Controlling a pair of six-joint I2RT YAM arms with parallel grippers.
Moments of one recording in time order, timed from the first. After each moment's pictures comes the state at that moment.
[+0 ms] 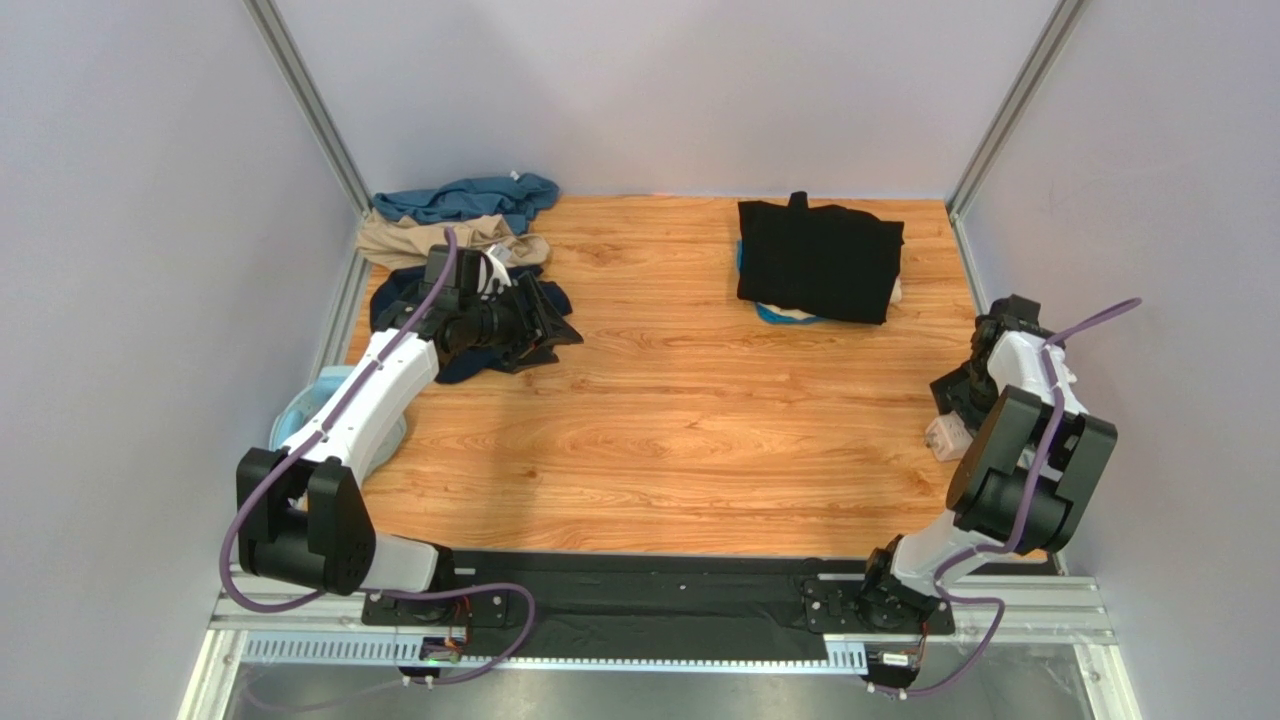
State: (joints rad) left arm -0.21 1.38 1.08 -0.53 0.53 -0.73; right arm -0.47 1.57 1.06 -0.84 0.34 0.70
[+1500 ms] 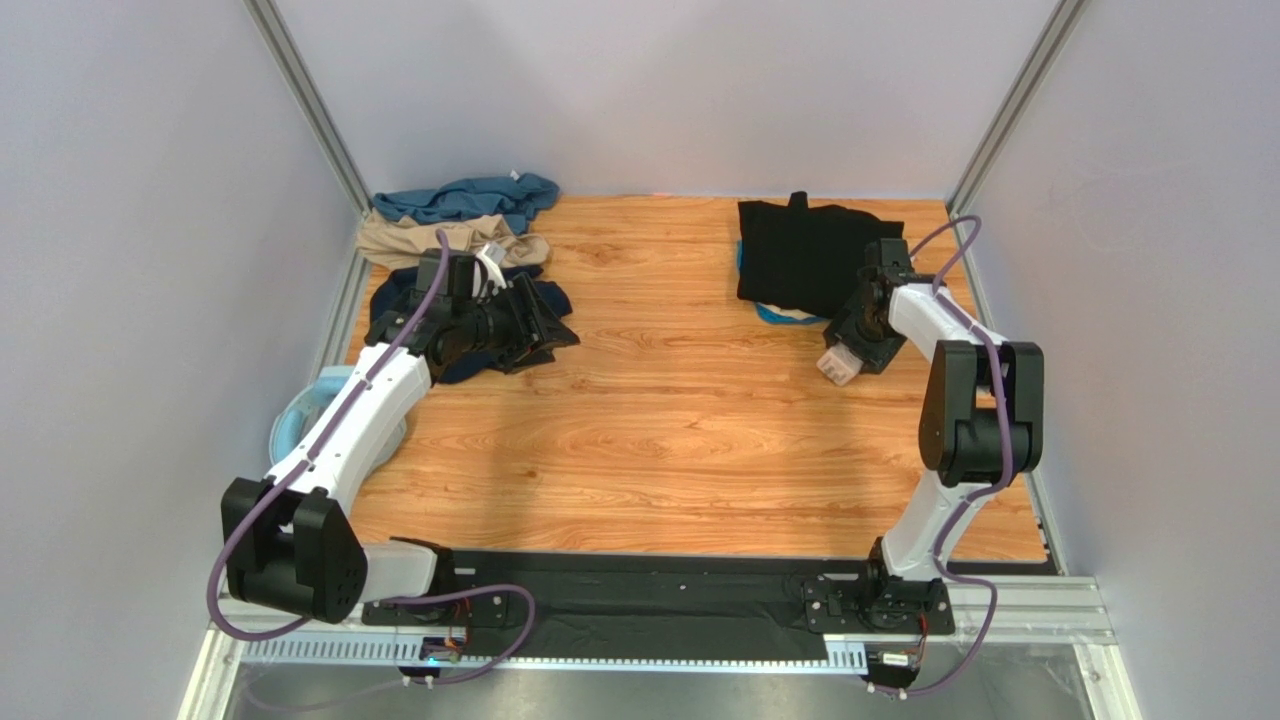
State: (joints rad) left arm -0.22 1.29 1.06 -0.53 0.50 -0.72; right arm -0.03 1.82 1.25 -0.62 0.12 0.66
